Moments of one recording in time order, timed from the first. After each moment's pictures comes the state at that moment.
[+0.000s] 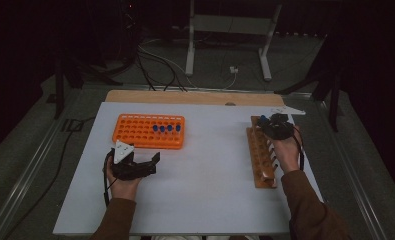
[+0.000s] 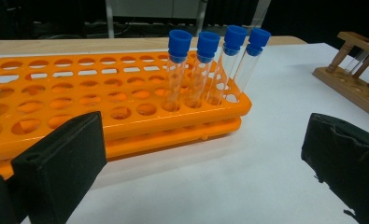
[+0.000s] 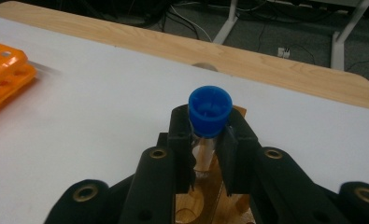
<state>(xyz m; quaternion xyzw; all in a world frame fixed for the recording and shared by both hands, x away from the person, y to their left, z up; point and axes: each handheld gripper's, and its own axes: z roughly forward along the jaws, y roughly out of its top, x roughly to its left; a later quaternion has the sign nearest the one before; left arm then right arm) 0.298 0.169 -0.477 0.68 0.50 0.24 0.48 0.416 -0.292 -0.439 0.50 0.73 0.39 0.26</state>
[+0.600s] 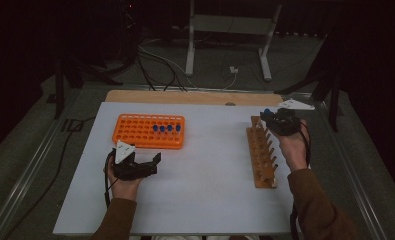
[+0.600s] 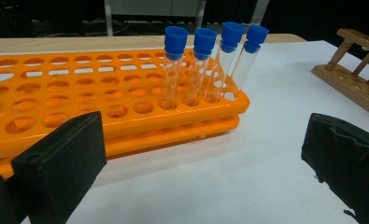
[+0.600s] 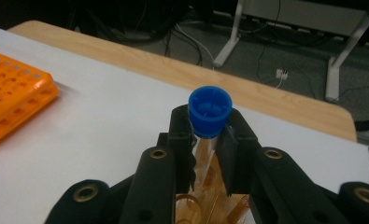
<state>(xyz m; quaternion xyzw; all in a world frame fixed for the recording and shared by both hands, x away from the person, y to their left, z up) 0.298 0.167 -0.477 0.68 0.49 0.24 0.48 0.404 -0.294 -0.401 0.47 0.73 0.41 0.28</state>
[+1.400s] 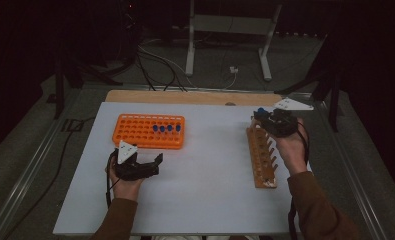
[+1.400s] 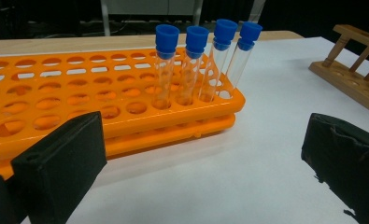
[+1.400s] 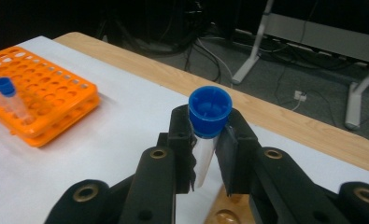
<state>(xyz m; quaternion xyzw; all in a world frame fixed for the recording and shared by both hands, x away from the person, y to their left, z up) 0.298 0.162 -0.478 0.69 0.48 0.25 0.48 0.386 -0.272 -0.382 0.42 0.75 0.44 0.27</state>
